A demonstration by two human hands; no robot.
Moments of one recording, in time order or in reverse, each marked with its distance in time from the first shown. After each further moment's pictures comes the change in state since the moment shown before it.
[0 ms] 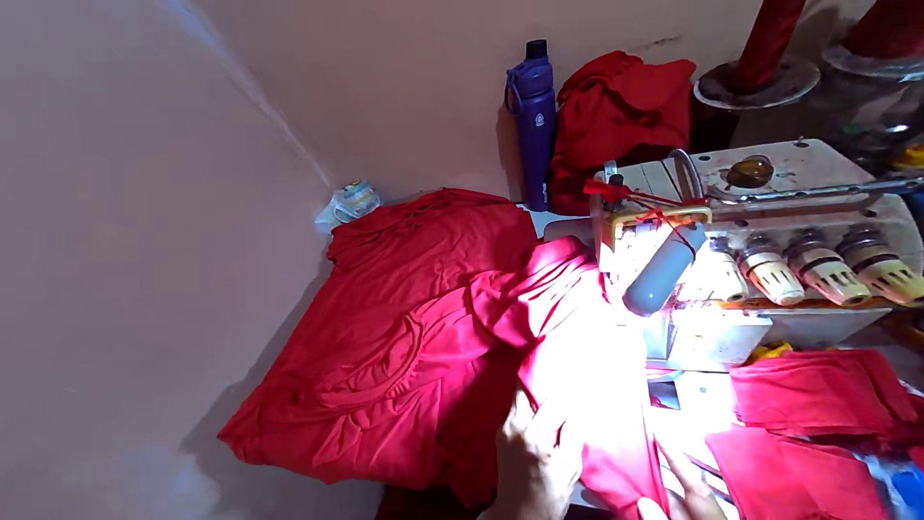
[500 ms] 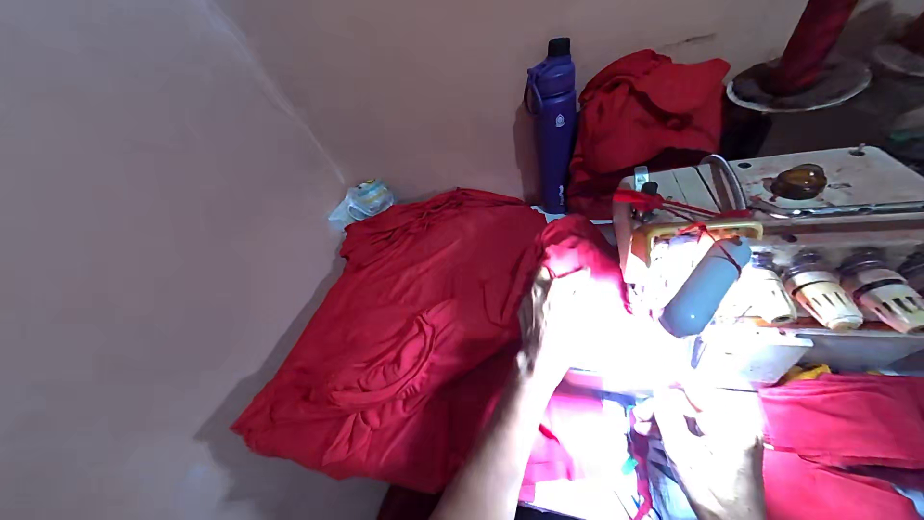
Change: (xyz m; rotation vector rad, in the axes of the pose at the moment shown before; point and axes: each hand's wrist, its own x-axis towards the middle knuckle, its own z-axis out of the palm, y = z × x) left_hand 0.114 -0.027 0.045 0.001 -0.425 -0.229; right_hand 0.090 0.020 0.011 -0.277 0.265 -0.120
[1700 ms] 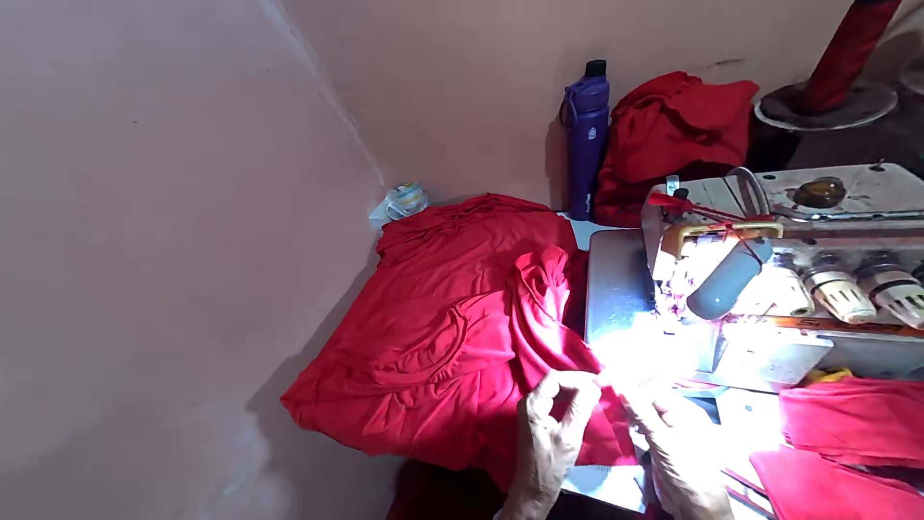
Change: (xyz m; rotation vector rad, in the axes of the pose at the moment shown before) left_hand -0.122 -0.022 -0.005 -0.734 0.302 0.064; right_hand -0.017 -0.022 0.032 0.841 -0.139 0.455
